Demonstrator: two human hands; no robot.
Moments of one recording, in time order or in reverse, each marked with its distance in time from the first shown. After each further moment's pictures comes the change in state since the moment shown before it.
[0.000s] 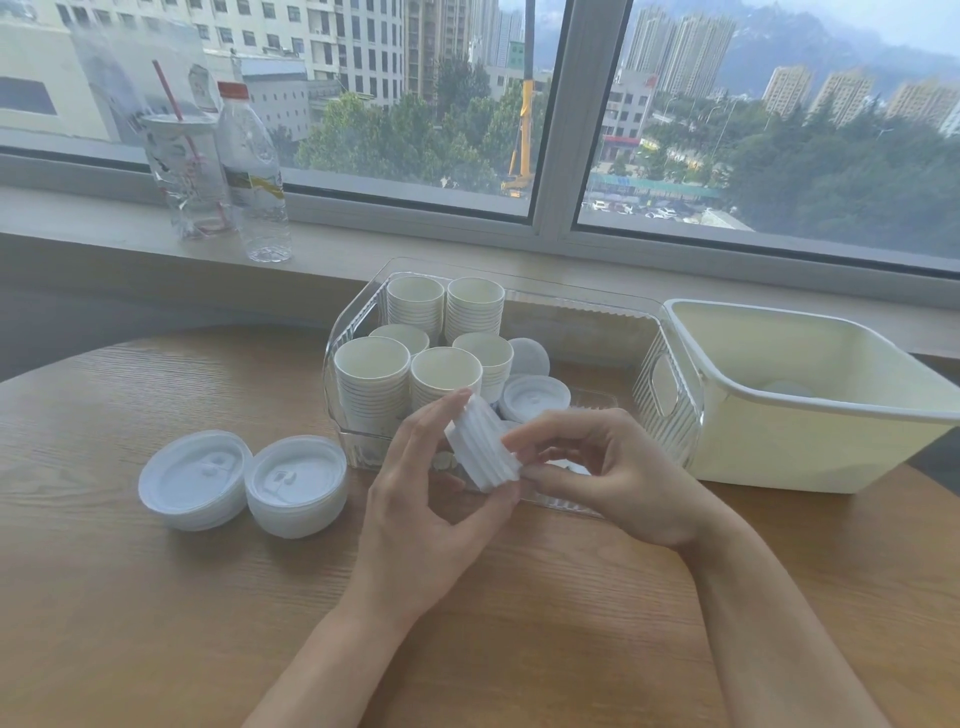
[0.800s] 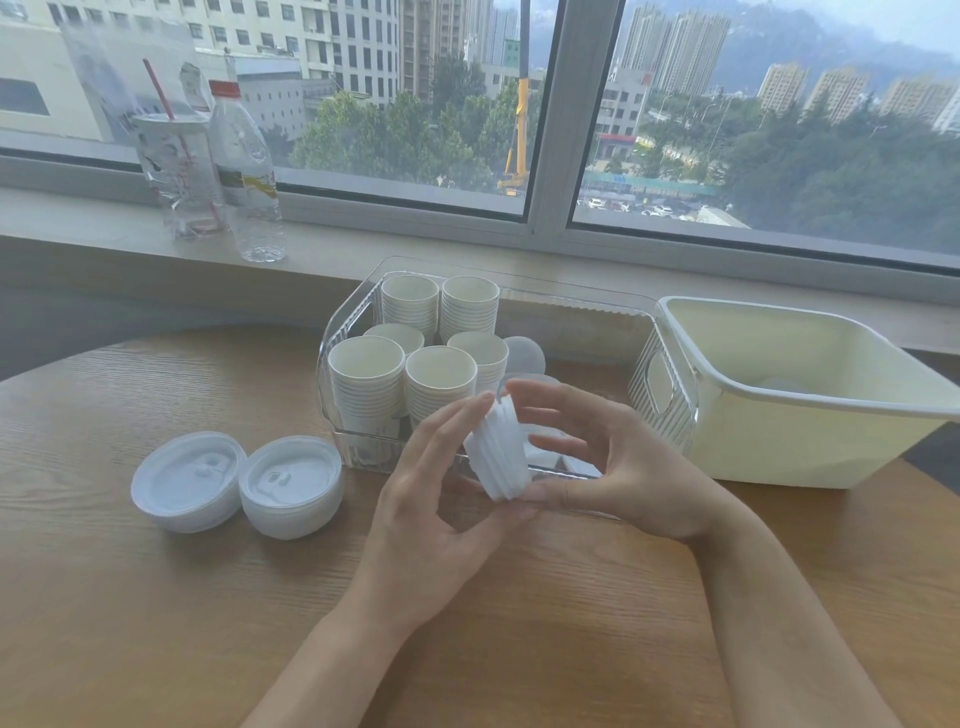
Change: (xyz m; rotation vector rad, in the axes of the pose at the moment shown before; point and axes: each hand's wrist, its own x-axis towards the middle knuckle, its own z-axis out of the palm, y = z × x) left_hand 0.001 0.015 0.001 -0.095 -0.106 0.087; right_hand -0.005 -0.010 -0.009 -0.110 -0.042 0.082
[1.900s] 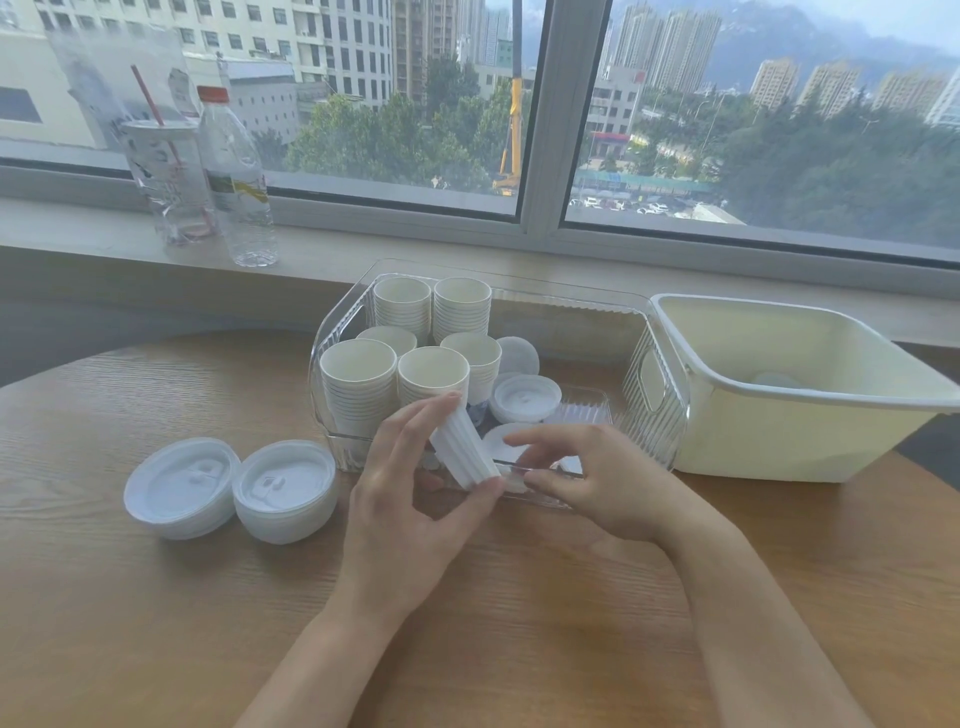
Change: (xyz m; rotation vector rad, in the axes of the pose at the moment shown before) left_hand -0.001 -0.016 -0.003 0.168 0.121 -0.033; right_hand 0.007 0.022 0.005 -0.461 0.054 0.232
